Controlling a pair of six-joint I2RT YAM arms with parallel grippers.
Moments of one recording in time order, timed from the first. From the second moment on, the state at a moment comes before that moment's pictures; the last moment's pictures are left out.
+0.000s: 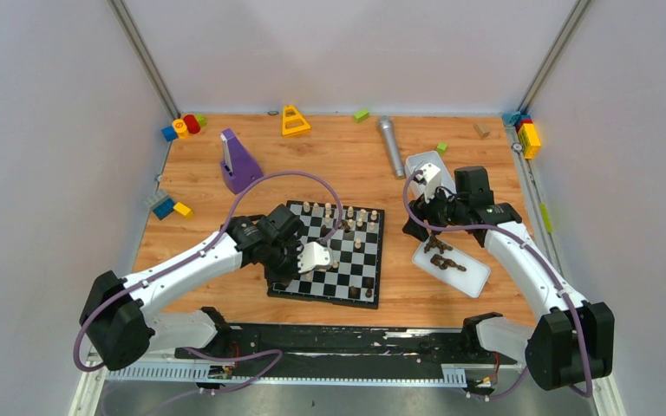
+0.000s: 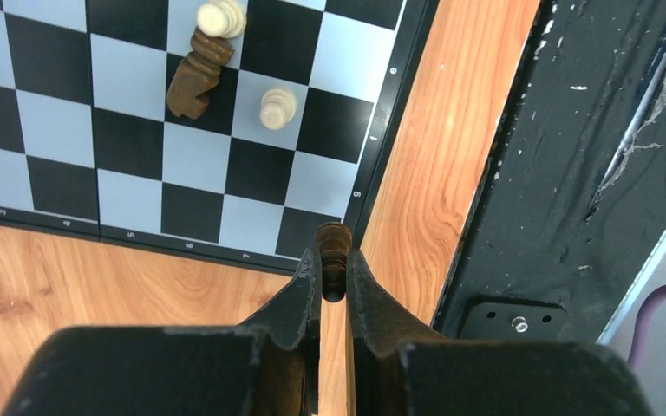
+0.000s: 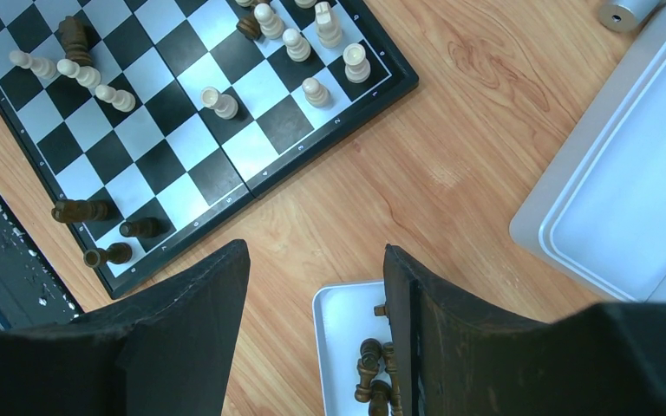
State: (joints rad) left arm -0.79 1.20 0.86 -0.93 0.26 0.61; right arm 0.22 1.16 0.86 -0.52 -0.56 -0.35
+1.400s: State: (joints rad) left arm -0.86 1.38 0.86 -0.74 0.33 0.58; right arm 0.22 1.16 0.85 -0.53 -0.56 -0.36
